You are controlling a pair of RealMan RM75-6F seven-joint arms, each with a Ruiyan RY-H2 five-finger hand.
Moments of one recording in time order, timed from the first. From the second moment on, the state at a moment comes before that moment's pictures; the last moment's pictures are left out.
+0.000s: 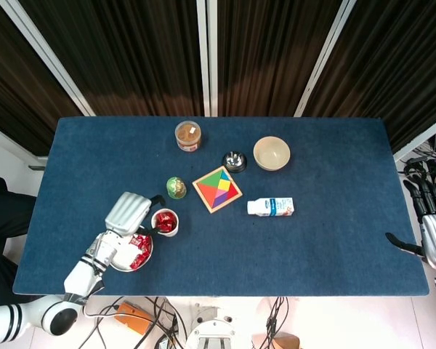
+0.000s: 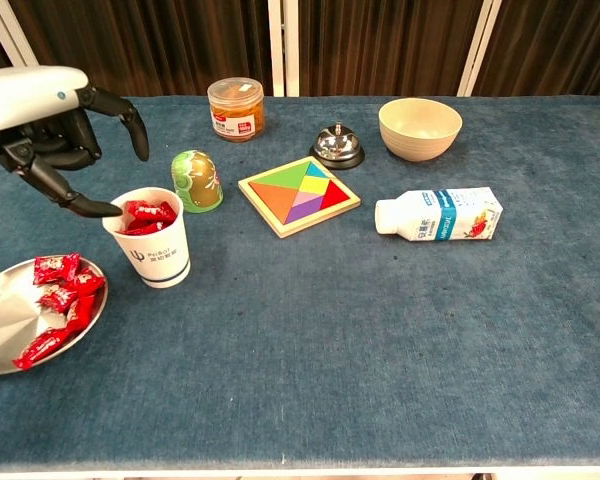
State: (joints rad) left arm -0.57 -1.34 -0.11 -1.82 1.24 1.11 0.39; right arm 0.11 -0.97 0.11 -1.71 -1.51 1.50 0.05
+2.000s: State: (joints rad) left arm -0.36 -1.42 0.07 -1.69 1.33 1.15 0.46; right arm 0.12 -0.95 0.11 -1.74 -1.53 1.50 0.05
